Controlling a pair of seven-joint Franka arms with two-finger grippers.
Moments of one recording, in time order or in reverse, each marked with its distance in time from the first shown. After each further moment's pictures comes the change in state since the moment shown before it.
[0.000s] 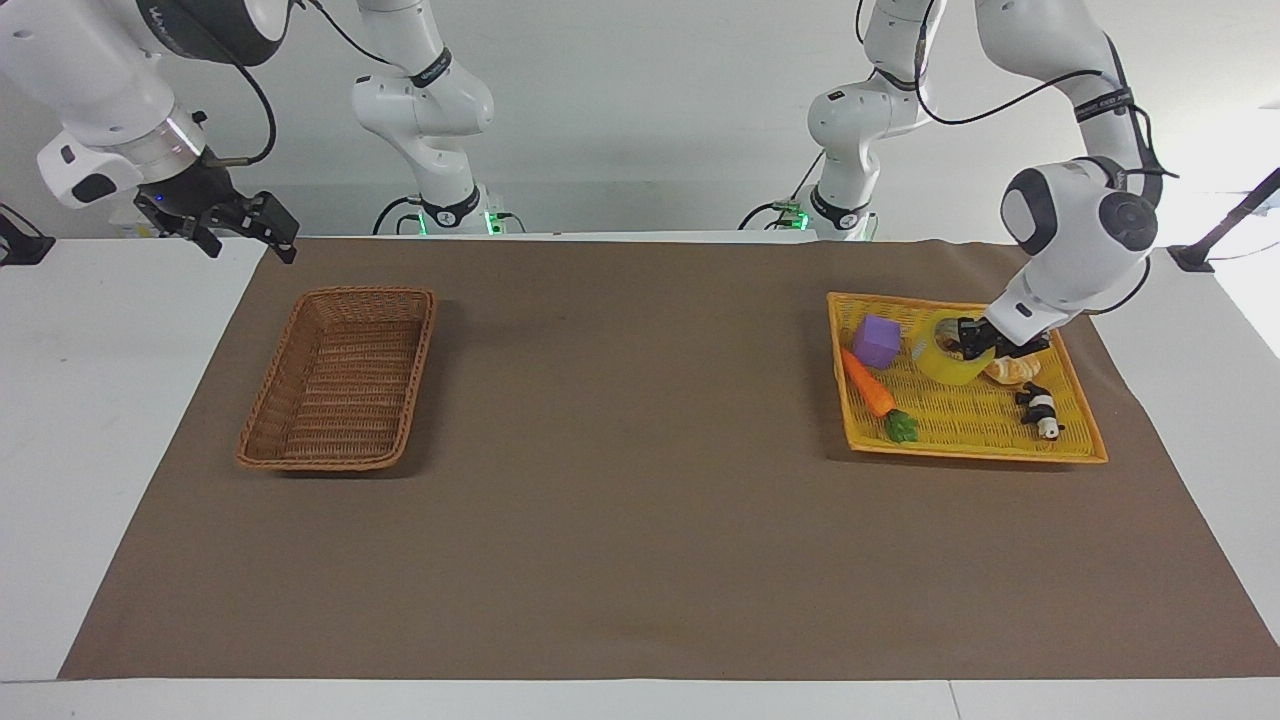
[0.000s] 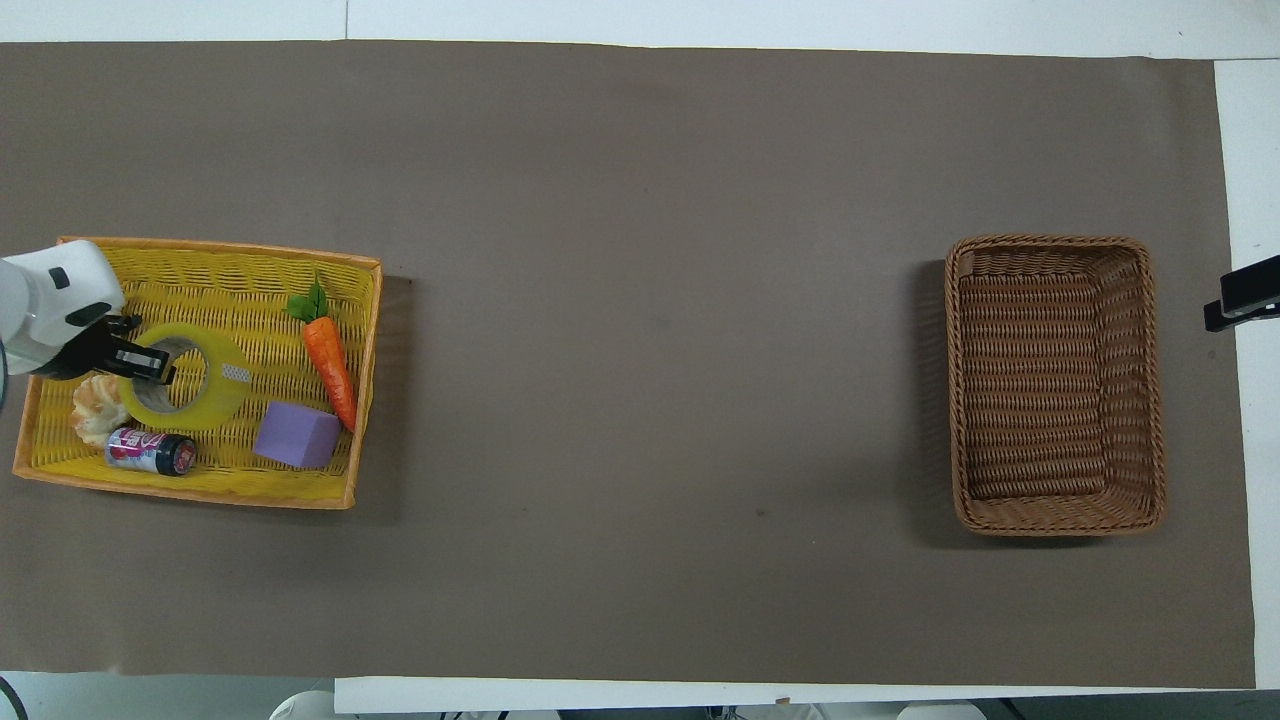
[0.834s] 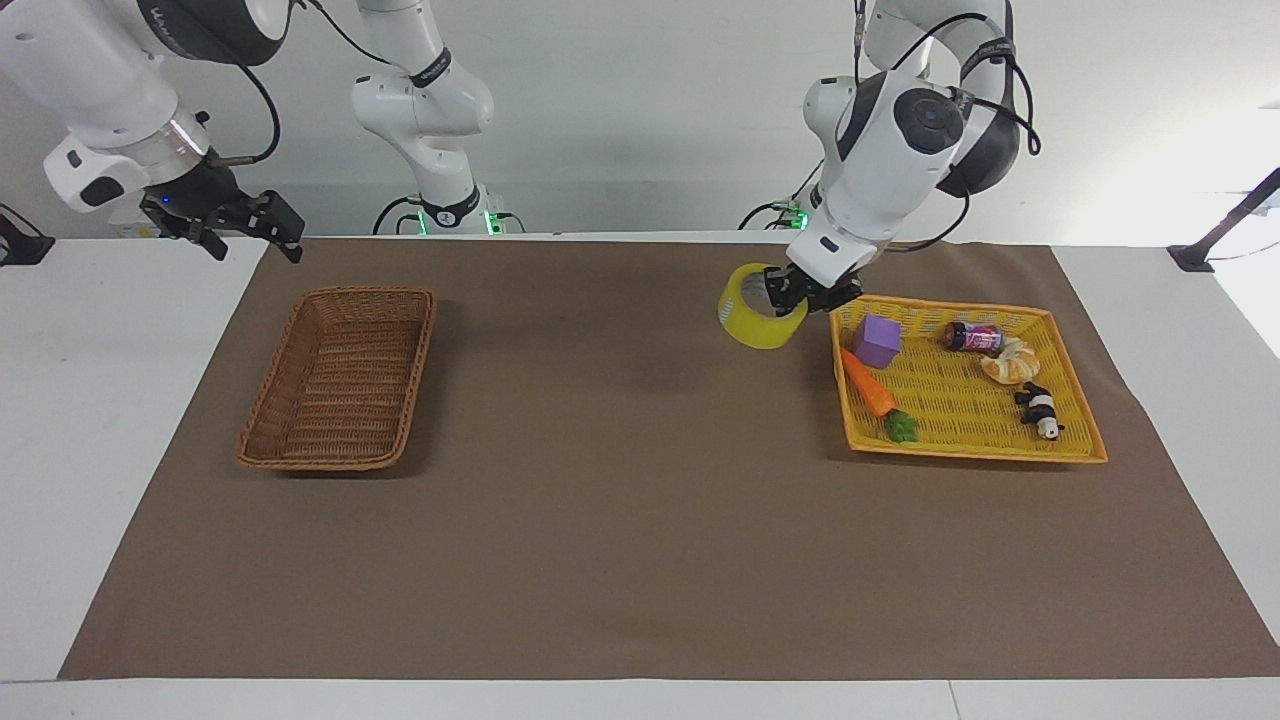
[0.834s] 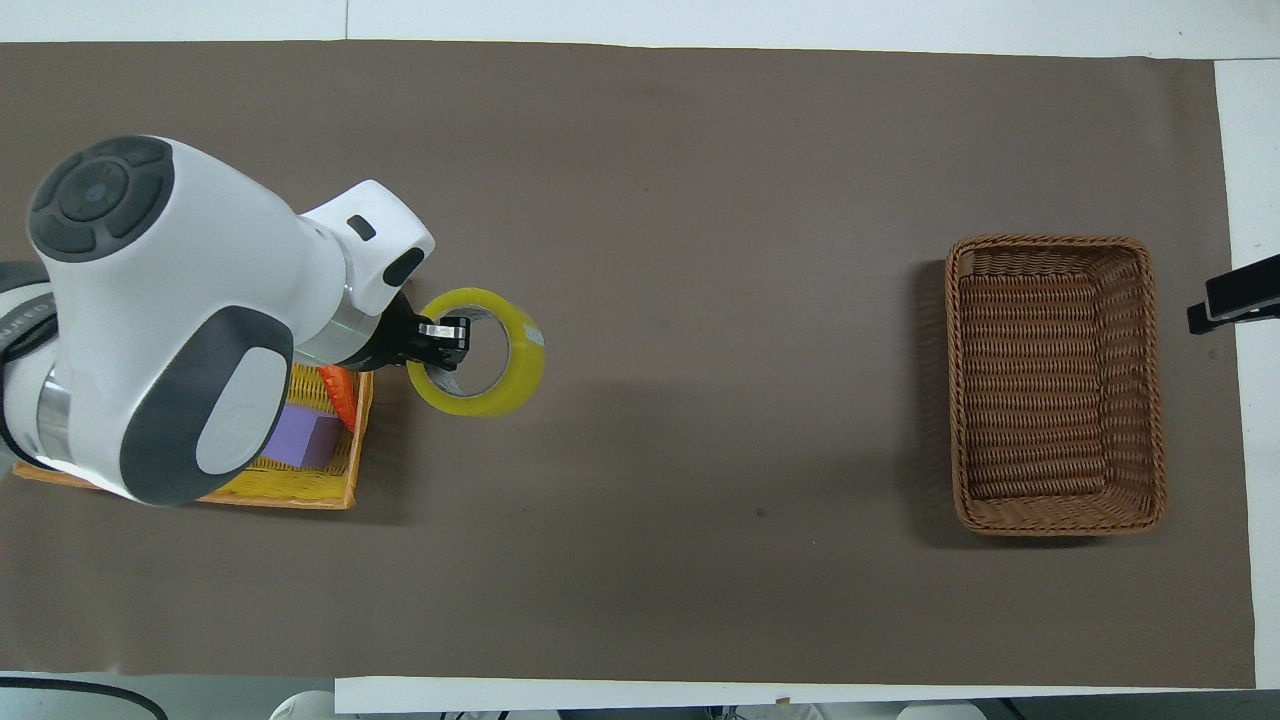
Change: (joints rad) left arm -0.522 0.002 -0.025 0.177 -0.265 -0.069 -0.665; right arm -0.001 -0.001 0.001 -0.023 0.171 0.005 -0.081
